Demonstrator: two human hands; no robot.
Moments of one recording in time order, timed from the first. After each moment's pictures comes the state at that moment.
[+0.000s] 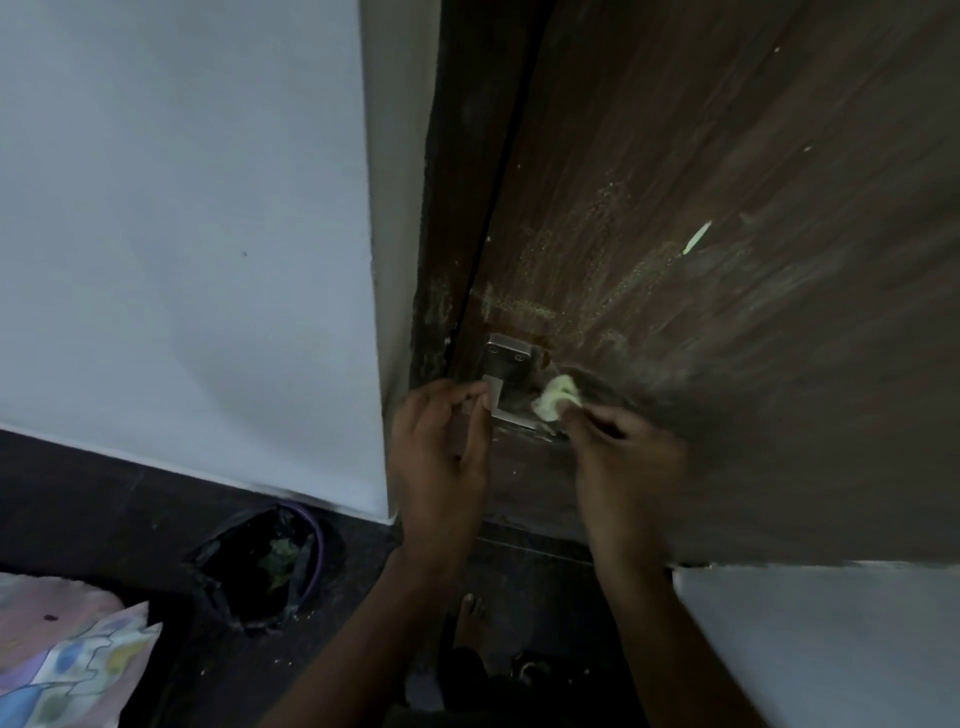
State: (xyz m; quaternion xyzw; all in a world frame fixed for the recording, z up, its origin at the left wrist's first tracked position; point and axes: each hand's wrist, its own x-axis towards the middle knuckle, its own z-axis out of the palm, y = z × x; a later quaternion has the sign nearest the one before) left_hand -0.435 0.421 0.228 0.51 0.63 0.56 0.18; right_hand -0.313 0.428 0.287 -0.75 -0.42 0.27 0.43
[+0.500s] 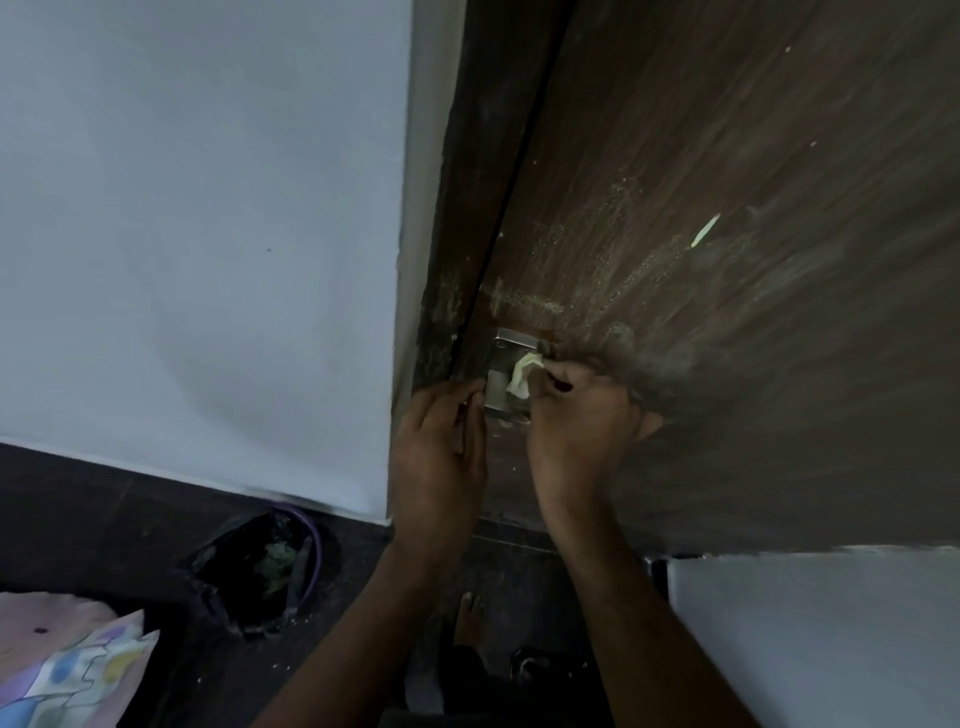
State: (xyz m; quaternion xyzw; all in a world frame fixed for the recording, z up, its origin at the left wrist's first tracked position) left_hand -0.450 0.417 0.223 0.55 0.64 0.50 0.17; right_hand -0.354 0.450 0.288 -0.78 -0.52 0.09 0.34
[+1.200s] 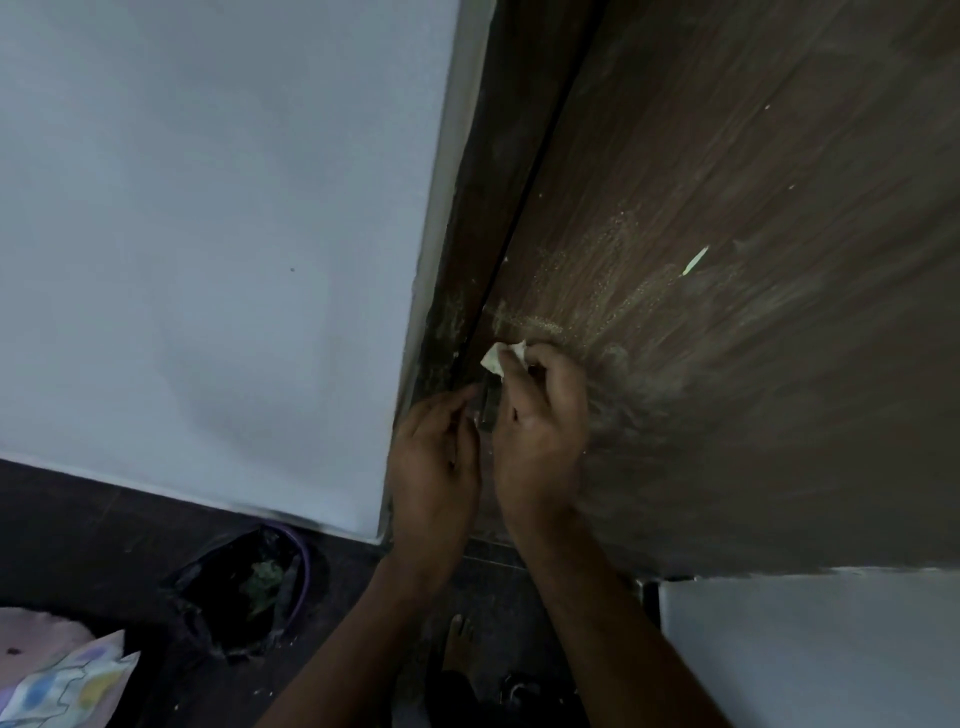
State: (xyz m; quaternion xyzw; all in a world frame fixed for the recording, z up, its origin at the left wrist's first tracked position) left_hand -0.454 0.417 0.237 0.53 0.62 0.54 0.22; right_hand -0.371 0.449 0.274 -0.59 -0.69 -0.11 0.41
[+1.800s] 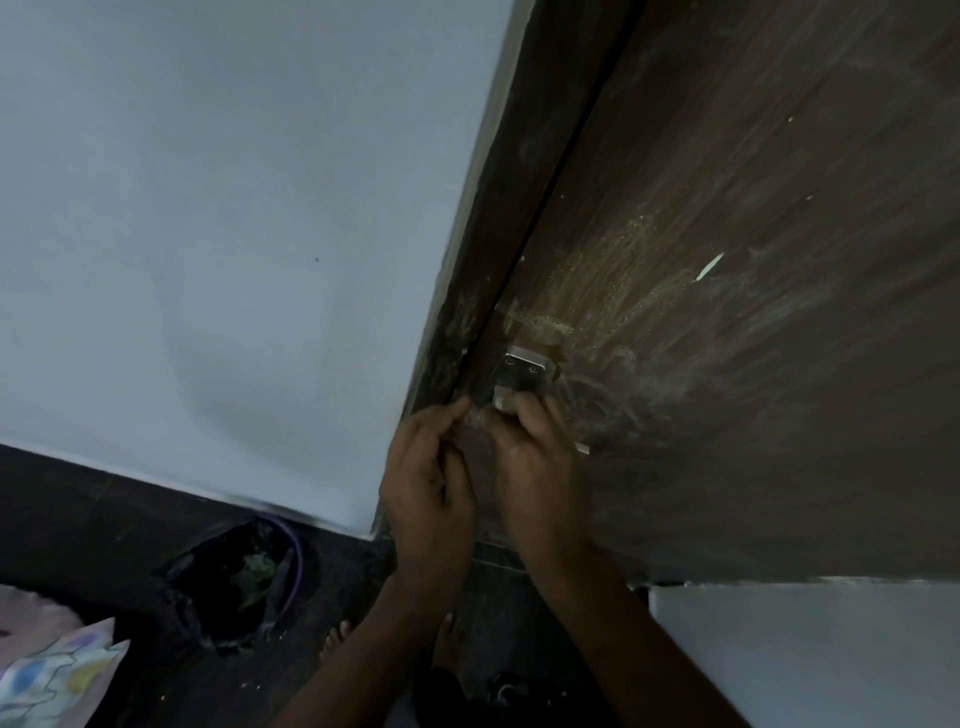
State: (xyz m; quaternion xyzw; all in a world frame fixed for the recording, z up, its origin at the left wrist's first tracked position) left_hand -0.451 0.397 0.219 0.46 0.59 0.63 0.20; right_hand -0.360 0.424 0.267 -0.58 -0.79 -0.03 0.18
